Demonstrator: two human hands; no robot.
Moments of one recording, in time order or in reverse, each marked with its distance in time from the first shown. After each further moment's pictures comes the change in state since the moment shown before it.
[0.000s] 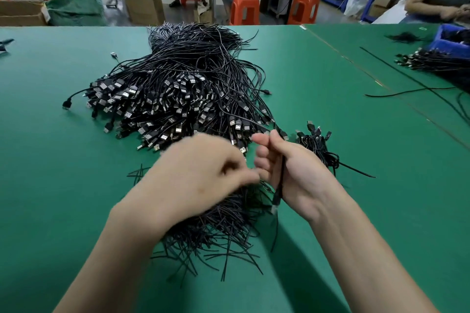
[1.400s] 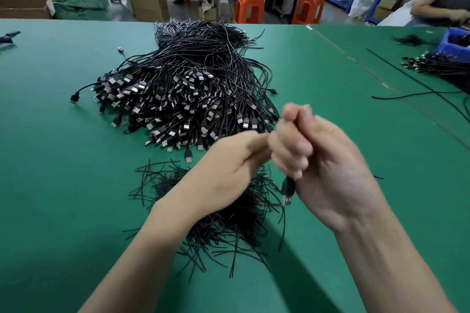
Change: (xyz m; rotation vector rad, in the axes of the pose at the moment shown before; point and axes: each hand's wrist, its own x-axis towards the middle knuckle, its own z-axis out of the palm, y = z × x) left_hand 0.010 -0.009 0.037 -0.532 0.151 0.196; right_hand -0.035 -0.014 0.020 0.058 -0.460 -0.366
